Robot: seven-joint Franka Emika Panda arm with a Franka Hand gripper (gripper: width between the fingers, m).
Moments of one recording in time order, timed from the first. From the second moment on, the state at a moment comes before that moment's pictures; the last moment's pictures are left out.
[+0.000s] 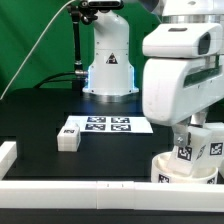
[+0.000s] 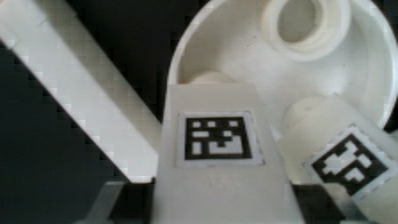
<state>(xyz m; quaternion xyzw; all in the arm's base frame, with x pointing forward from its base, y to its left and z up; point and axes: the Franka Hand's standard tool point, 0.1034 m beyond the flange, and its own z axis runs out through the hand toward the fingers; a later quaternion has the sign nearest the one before) 0.643 0.071 0.081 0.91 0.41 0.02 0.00</state>
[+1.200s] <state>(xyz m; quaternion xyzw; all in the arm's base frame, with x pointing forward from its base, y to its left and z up) 0.646 0.097 0.079 0.98 -0.14 0.13 -0.07</state>
